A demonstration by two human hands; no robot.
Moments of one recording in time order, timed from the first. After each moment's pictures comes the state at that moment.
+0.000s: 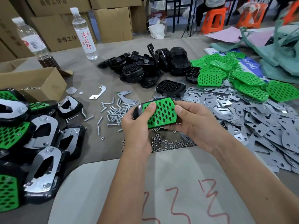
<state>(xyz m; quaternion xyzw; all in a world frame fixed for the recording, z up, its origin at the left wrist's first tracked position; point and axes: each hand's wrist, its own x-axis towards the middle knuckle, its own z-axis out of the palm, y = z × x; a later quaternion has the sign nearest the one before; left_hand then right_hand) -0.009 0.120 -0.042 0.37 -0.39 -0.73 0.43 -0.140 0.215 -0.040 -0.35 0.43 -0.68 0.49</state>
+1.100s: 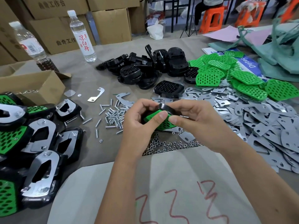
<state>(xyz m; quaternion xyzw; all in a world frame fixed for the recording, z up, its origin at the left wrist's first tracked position) 0.004 0.115 -0.040 0.19 -0.66 -0.59 0.41 -0.141 0.230 -0.016 -0.53 0.56 -0.58 0.28</state>
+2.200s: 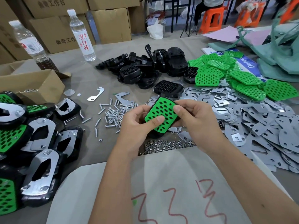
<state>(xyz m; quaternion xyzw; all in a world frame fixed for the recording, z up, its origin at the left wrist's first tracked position) 0.010 0.107 -0.045 0.27 -0.59 -0.68 0.33 -0.134 0.217 -0.036 -0.36 0.60 -0.66 0.27</state>
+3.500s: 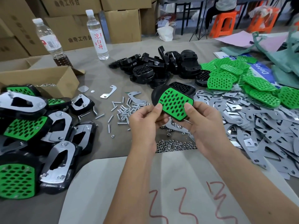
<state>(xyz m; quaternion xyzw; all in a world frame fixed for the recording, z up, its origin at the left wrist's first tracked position) -0.005 0.114 -0.040 0.35 -0.42 -0.71 0.44 -0.112 0.203 -0.037 -0.21 0.50 -0.77 0.34</state>
